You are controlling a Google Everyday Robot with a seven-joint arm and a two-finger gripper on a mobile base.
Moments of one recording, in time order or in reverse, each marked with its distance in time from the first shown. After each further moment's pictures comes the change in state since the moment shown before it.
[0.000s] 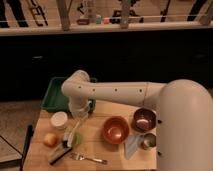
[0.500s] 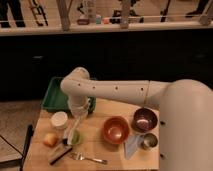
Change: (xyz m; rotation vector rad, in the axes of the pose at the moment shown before) arm 0.005 0.002 -0.019 0.015 0.010 0.002
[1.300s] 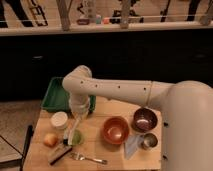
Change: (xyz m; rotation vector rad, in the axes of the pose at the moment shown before) arm -0.004 0.003 -0.006 0.006 -0.042 -0.046
